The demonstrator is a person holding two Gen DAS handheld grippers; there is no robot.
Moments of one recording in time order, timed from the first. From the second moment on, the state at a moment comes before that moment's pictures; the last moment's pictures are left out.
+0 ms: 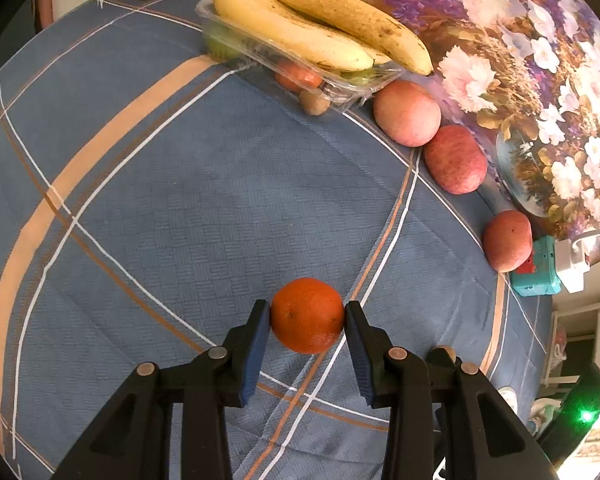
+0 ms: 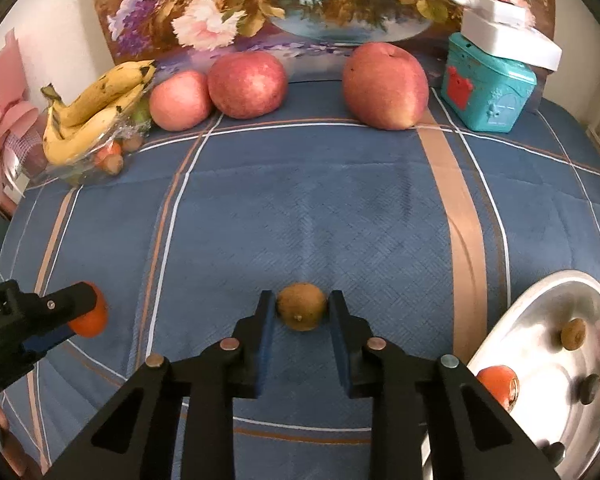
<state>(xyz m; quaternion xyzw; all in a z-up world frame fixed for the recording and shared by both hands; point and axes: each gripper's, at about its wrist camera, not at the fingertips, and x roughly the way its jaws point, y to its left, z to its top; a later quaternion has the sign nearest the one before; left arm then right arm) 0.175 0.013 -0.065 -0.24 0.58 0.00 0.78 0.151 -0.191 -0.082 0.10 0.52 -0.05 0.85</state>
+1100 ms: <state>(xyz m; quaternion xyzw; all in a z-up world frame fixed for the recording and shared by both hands) 0.119 -0.100 -0.014 -0.13 0.58 -0.10 0.80 0.087 -0.272 -0.028 0.11 0.52 -0.12 0.84</state>
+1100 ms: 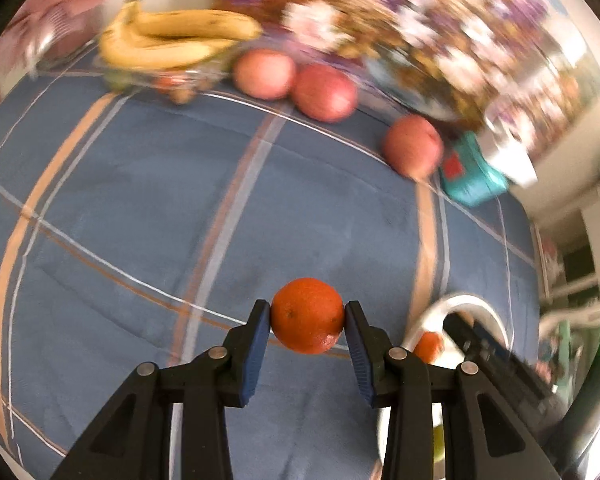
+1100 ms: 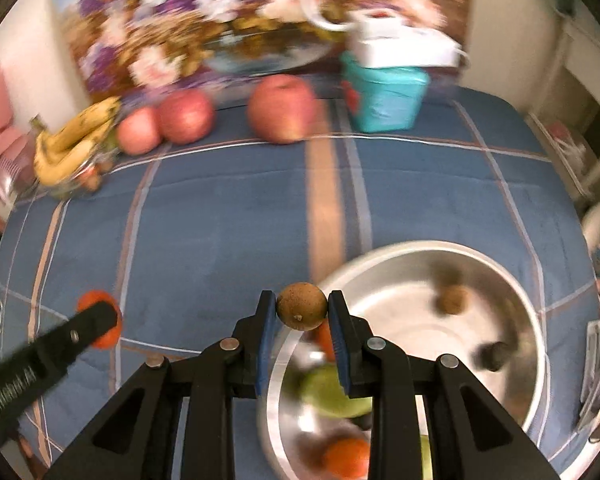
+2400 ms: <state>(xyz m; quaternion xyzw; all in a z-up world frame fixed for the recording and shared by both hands) 0.065 -0.209 -0.033 -0.03 0.63 -0.19 0.76 0.033 -0.342 -0.054 0.17 0.56 -0.16 0.79</state>
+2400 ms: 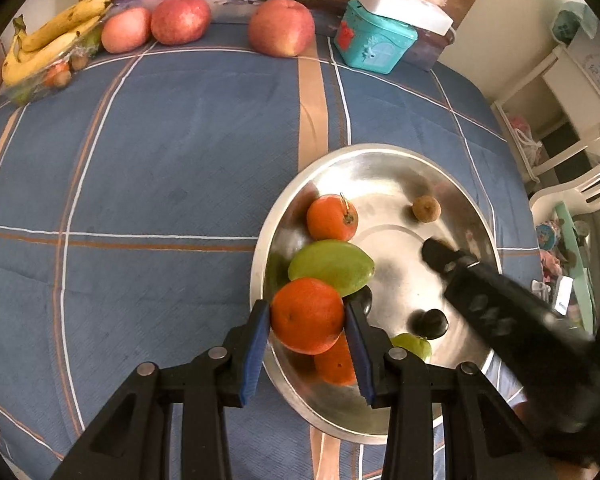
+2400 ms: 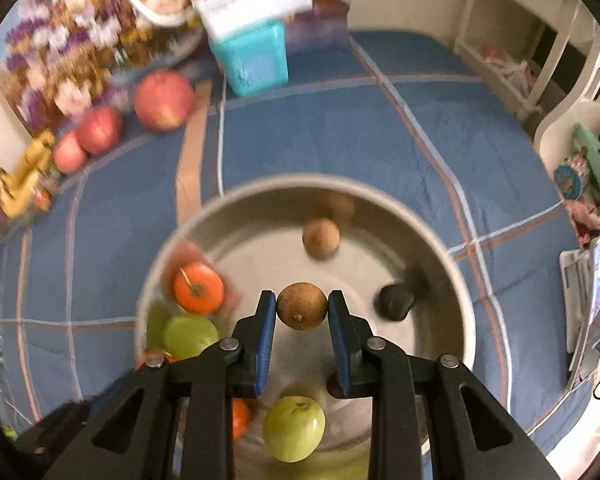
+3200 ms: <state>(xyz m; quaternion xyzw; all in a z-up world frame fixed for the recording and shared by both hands) 0.088 -0.171 -0.033 -0.09 0.63 -0.14 0.76 0.038 -0.345 -0.050 0.16 0.56 -0.19 0.79</state>
